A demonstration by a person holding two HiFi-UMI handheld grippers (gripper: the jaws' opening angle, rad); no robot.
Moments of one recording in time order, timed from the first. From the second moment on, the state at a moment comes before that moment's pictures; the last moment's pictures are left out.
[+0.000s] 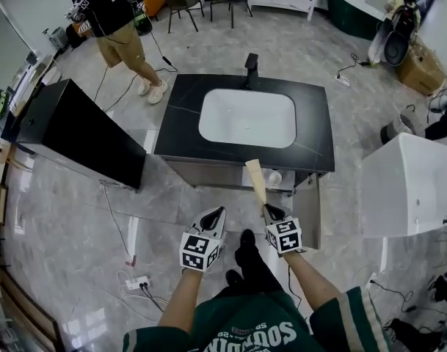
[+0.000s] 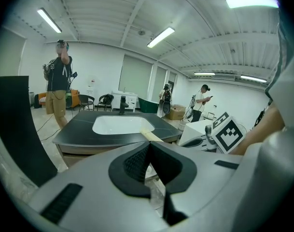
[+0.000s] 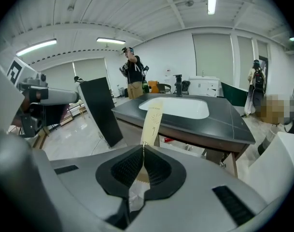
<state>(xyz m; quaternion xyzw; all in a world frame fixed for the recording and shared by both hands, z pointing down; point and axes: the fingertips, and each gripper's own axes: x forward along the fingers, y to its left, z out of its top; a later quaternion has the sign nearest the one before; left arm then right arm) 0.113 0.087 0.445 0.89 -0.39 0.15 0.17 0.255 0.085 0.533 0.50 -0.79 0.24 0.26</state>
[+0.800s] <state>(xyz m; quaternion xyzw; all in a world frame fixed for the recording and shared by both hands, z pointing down) 0.122 0.065 0.555 0.90 -0.36 0.16 0.17 0.266 0.108 0.696 0.51 -0.75 0.32 0.29</state>
